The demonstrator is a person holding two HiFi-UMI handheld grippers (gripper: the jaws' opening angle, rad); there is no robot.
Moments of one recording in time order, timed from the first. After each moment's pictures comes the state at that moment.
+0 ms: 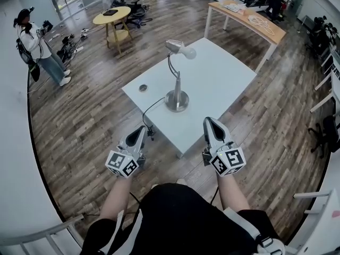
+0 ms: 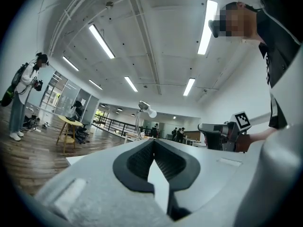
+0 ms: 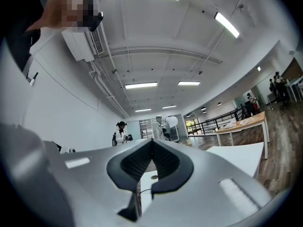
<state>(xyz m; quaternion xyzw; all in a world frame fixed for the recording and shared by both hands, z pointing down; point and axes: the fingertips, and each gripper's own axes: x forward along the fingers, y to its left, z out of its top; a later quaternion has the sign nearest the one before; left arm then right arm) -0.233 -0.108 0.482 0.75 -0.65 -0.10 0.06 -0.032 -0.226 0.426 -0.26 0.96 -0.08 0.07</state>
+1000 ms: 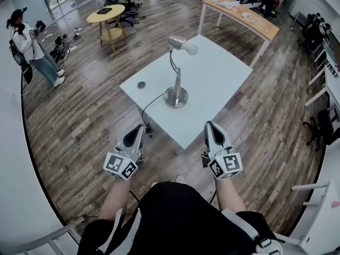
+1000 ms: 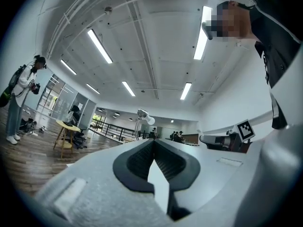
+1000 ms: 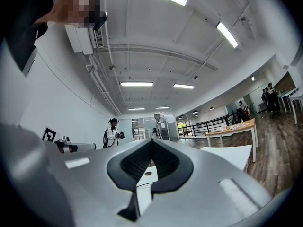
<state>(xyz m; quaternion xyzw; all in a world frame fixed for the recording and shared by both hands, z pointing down) -0.241 -0.084 0.454 0.75 -0.65 -0.12 0.04 -0.027 -0.195 0.441 -0.31 0.95 -0.06 0.07</state>
